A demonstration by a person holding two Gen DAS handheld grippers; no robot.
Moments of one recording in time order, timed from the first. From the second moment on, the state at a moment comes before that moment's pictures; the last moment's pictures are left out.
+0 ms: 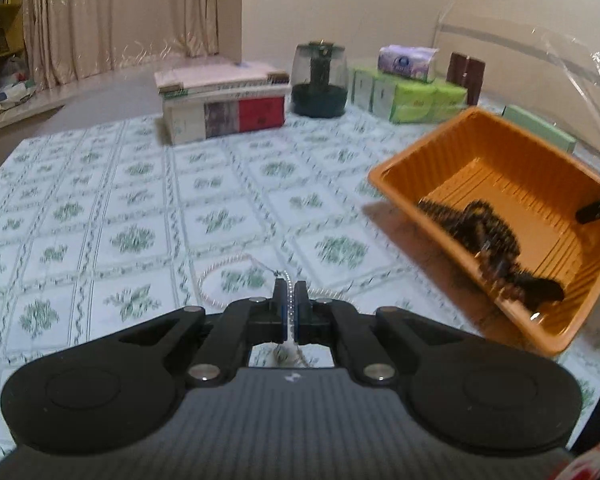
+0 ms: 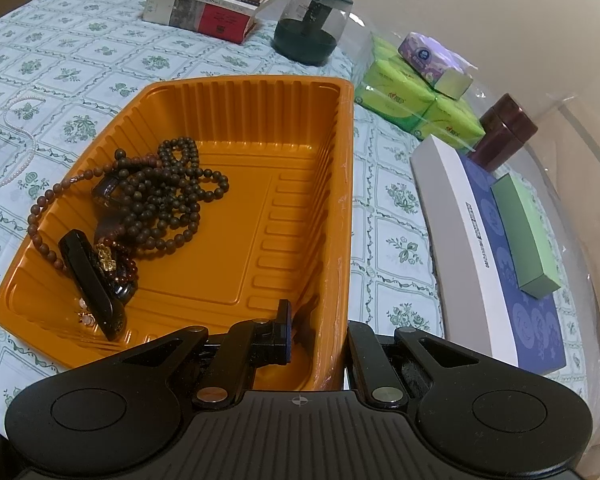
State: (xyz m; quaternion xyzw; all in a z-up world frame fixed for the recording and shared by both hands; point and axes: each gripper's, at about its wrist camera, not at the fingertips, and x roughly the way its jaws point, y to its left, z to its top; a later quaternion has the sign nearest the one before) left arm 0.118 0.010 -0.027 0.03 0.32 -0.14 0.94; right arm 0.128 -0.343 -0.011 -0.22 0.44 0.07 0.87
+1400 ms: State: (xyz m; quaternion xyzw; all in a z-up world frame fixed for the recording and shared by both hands) left arm 0.129 -0.052 0.102 -0.01 0.21 -0.28 0.94; right arm 0.122 -0.341 -0.008 -0.22 0.43 0.07 0.87
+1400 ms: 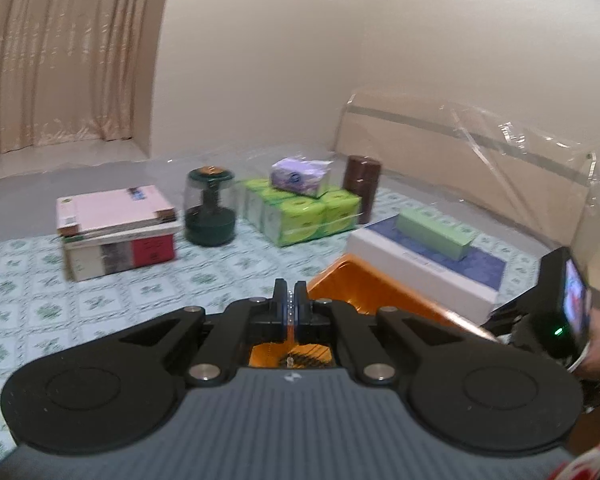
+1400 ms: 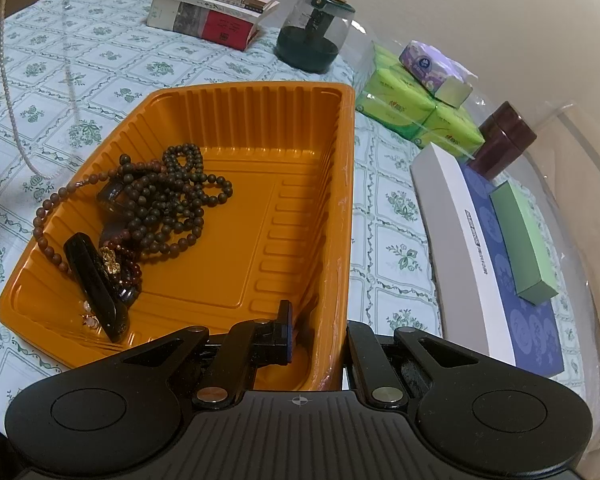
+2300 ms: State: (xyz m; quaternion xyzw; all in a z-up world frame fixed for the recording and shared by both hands) left arm 0.152 -0.149 0.059 -0.01 0.29 -0.37 0.88; right arm 0.127 -0.351 -0.015 -0.20 0.44 0.08 0.87
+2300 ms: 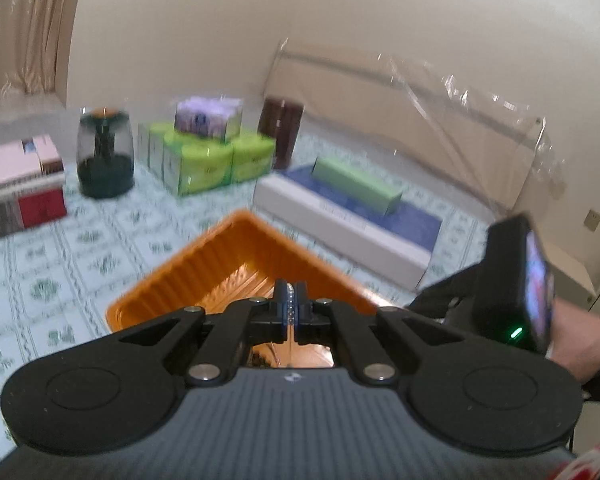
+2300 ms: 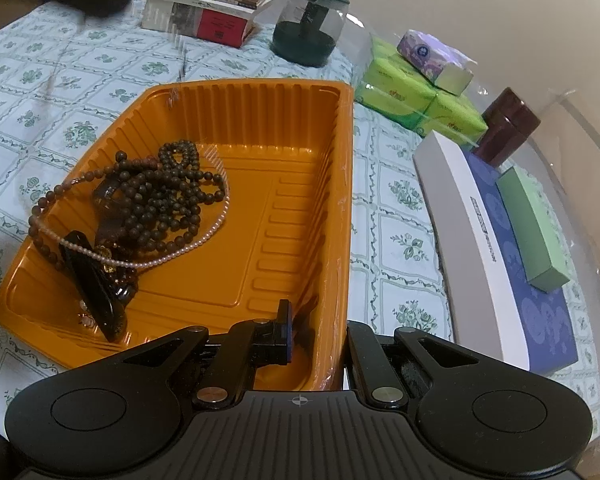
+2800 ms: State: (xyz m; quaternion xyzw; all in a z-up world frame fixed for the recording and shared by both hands) left arm 0.175 -0.163 0.055 0.01 0.31 -0.36 0.88; right arm 0.131 -0.362 -0.021 -0.17 0.44 0.08 0.88
